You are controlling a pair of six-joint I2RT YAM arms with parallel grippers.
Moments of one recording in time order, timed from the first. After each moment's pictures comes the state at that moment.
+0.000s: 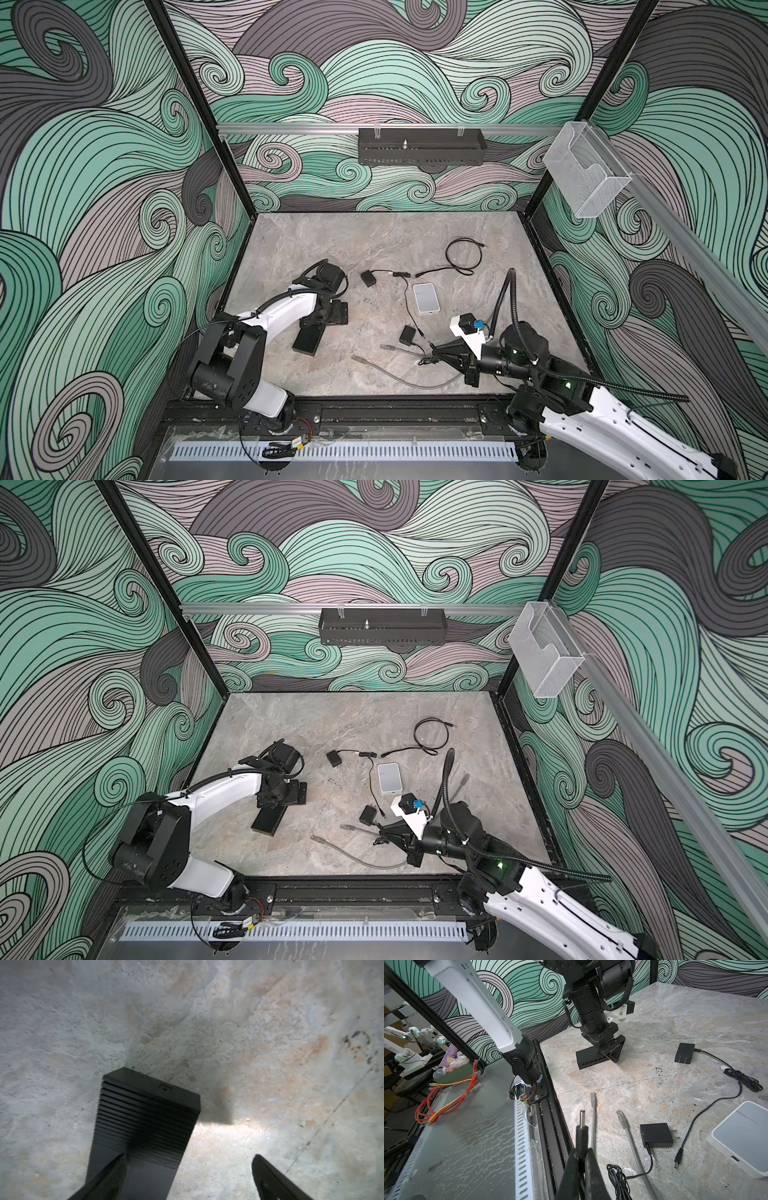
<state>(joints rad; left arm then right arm) -0.38 1.49 0.88 -0.80 -0.13 -0.46 0.90 0.44 0.47 -0.39 -0.39 0.13</state>
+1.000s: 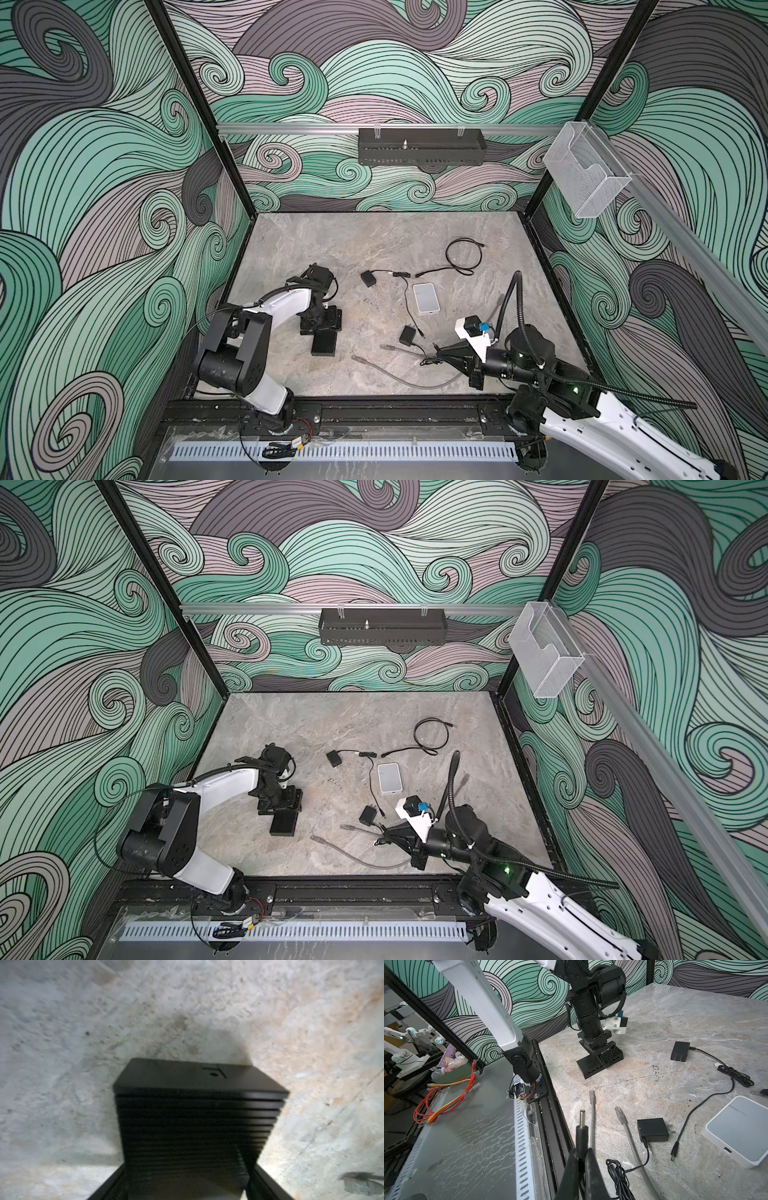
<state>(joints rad) -0.30 1.57 0.85 -0.79 0.10 -0.34 0.90 0.39 0.47 -0.44 -0.37 0.13</state>
